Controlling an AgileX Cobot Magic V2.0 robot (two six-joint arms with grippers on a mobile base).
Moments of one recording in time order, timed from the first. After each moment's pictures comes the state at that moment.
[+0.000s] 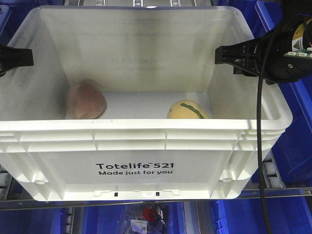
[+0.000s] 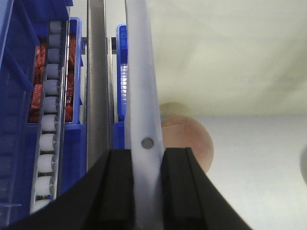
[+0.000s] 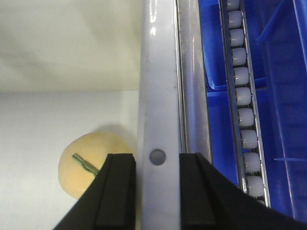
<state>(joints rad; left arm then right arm) -0.40 1.04 -1.10 0.35 0.85 -0.53 0.56 1.25 -1.26 -0.38 1.01 0.62</state>
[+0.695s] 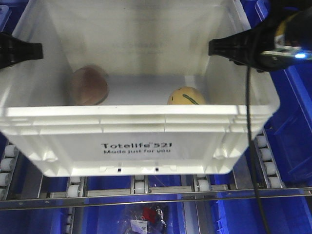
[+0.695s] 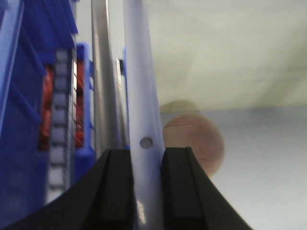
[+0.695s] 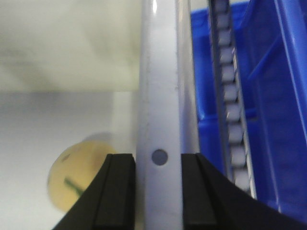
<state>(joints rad) -0.40 1.13 -1.07 0.50 0.69 -0.57 0.56 1.36 -1.26 -0.57 0.87 0.71</state>
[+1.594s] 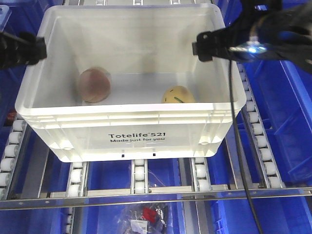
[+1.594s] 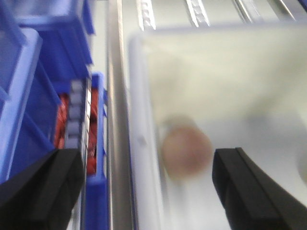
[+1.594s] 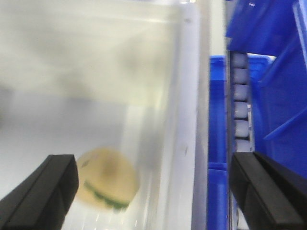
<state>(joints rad) -0.41 1.09 -1.01 0.60 0.63 -0.62 0.55 1.37 -1.21 -0.57 0.67 0.55</state>
